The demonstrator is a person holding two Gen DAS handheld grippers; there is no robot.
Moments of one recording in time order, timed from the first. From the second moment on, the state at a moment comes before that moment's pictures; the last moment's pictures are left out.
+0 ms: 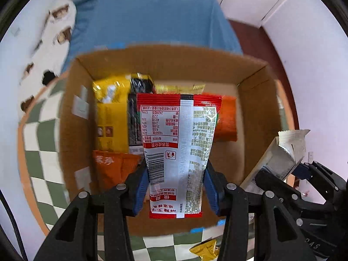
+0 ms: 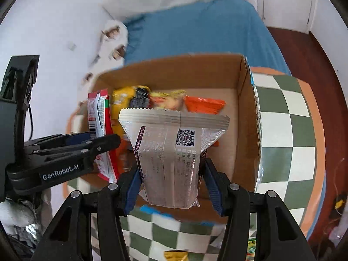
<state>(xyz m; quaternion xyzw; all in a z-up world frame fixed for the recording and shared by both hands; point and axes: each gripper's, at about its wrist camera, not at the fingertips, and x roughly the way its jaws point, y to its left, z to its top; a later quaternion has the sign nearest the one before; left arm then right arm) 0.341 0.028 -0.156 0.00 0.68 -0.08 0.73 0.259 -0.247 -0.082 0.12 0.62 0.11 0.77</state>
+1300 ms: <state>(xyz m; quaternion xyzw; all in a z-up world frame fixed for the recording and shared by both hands) 0.256 0.044 -0.100 0.01 0.57 -0.05 0.82 0.213 -0.235 -0.088 0.06 0.59 0.05 0.80</state>
